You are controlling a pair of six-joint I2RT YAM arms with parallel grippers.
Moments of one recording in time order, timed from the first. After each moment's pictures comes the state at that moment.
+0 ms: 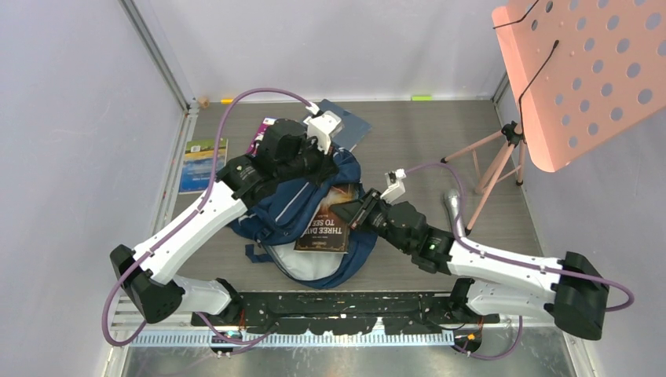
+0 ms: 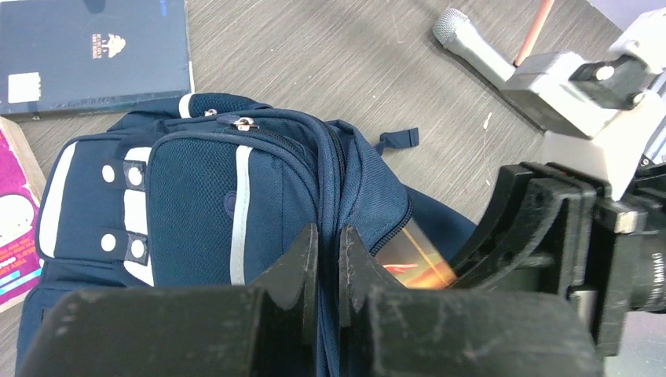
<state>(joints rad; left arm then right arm) -0.75 1.31 1.40 -0.56 0.12 -0.06 1.03 1.01 0.58 0.28 0.25 1.15</state>
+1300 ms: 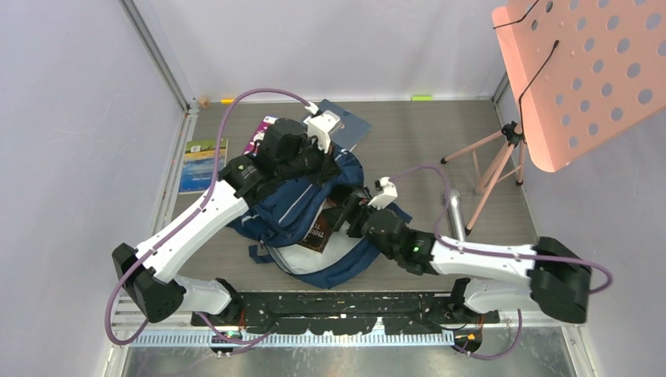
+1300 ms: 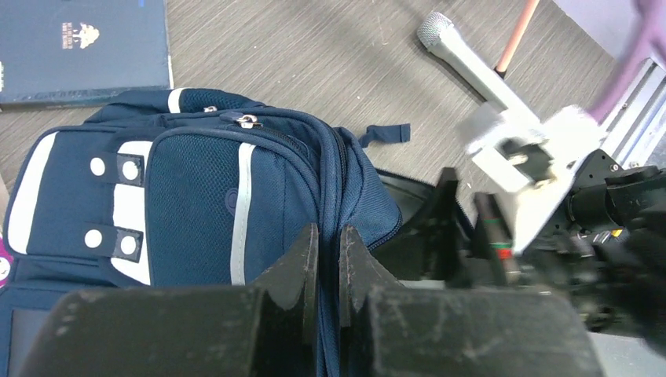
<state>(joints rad) -0.73 1.32 1.39 -0.54 0.16 -0.10 1.08 1.26 0.58 0.38 0.45 0.98</state>
